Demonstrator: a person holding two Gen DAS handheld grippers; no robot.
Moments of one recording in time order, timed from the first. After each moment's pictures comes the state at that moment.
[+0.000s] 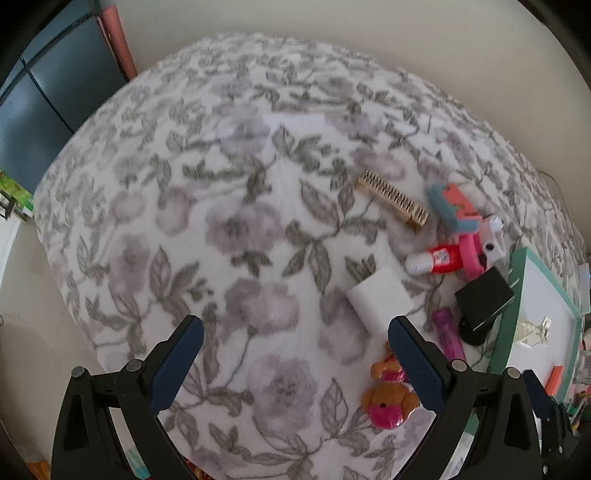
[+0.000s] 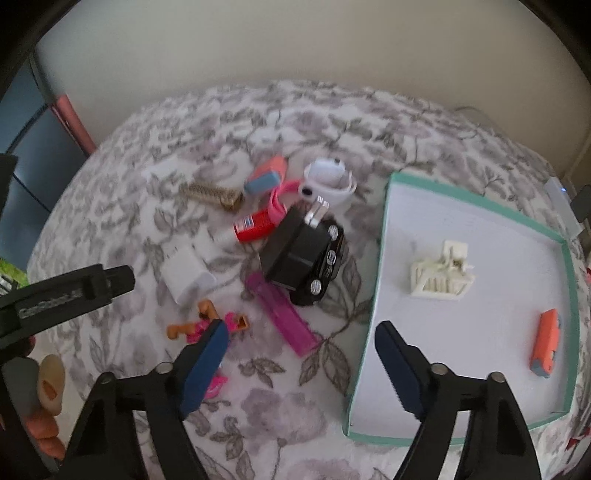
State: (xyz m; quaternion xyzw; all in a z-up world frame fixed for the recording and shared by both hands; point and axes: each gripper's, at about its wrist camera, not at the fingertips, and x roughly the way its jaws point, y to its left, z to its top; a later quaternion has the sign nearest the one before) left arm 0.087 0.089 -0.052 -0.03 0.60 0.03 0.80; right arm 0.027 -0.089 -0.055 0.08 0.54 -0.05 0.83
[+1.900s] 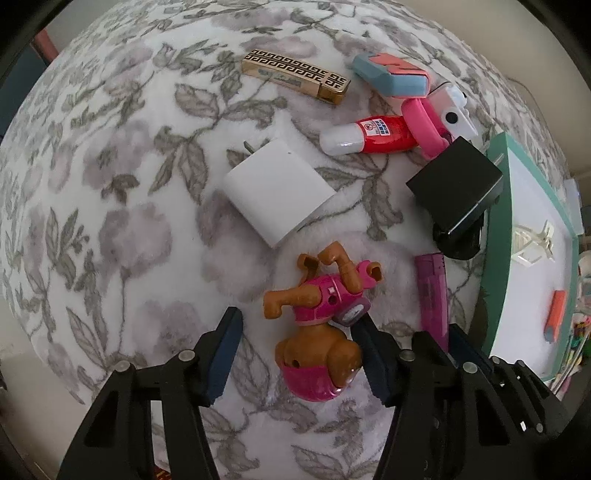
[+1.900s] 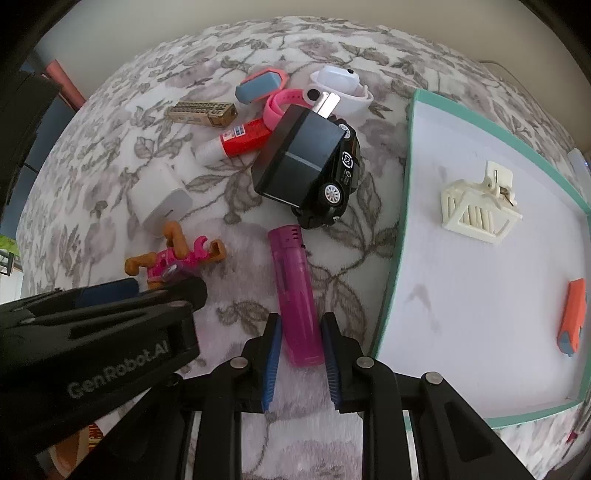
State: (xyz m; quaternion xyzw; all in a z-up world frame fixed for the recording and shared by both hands) left arm 0.076 -0.004 -0.139 0.01 0.69 -0.07 0.72; right arm 0.014 -0.087 -0.105 0.07 0.62 -0.03 0.78
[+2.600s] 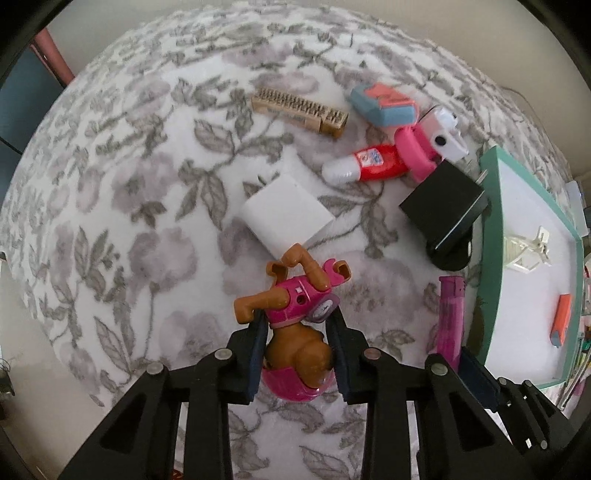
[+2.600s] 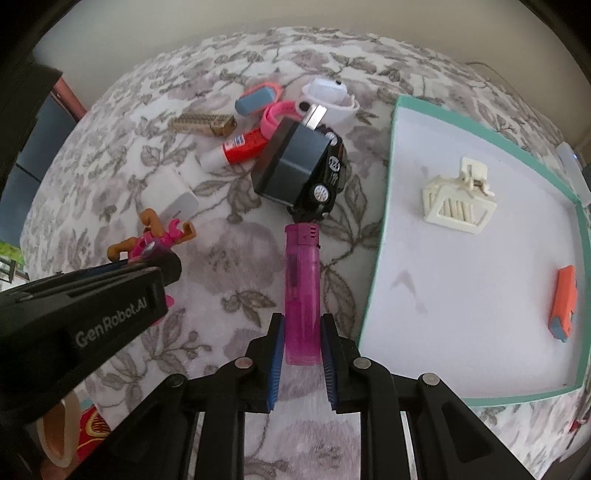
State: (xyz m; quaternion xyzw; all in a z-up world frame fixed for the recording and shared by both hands) left arm 0.064 0.009 -0.097 0.03 0.64 -0.06 0.76; right arm 0.002 -0.087 -0.090 0.09 0.61 -0.04 0.79
